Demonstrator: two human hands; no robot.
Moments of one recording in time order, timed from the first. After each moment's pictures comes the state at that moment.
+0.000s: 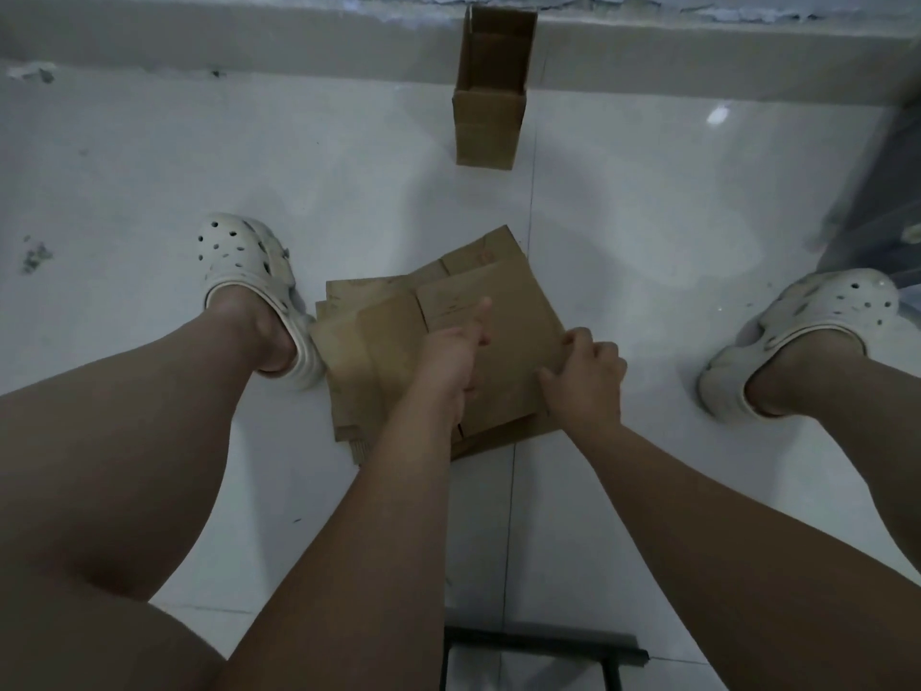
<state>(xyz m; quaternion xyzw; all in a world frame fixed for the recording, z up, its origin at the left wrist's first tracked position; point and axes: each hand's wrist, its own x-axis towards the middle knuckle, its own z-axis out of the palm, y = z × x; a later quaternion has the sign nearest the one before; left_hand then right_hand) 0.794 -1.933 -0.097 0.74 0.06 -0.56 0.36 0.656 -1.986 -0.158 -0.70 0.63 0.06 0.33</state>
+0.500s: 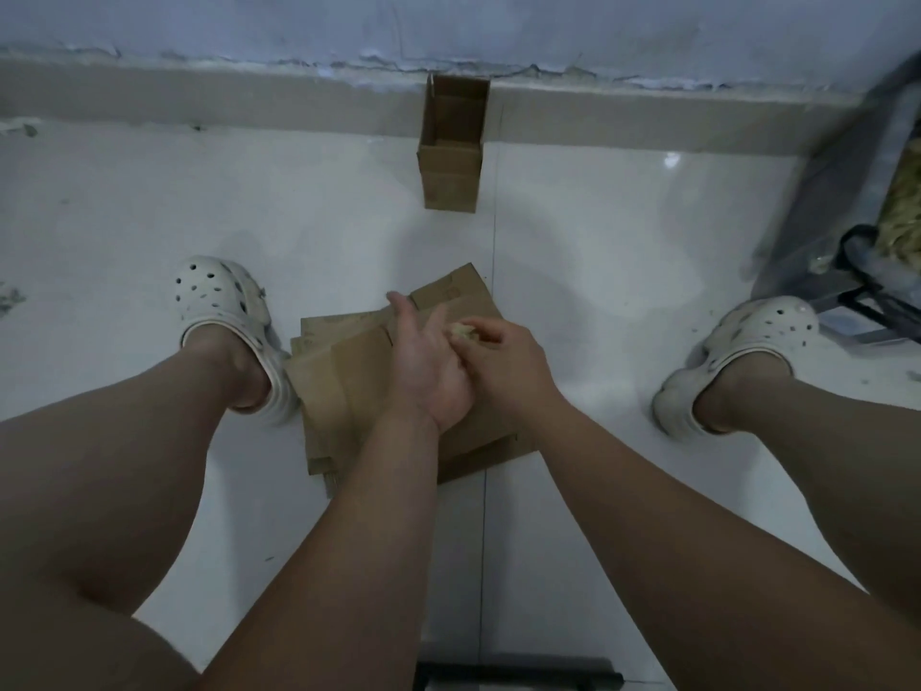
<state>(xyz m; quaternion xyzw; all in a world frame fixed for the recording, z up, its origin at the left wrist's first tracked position) 0.784 -1.950 -0.070 0.37 0.17 -0.64 0.66 0.702 -1.999 -0.087 -0.63 0.50 -0.07 0.59</state>
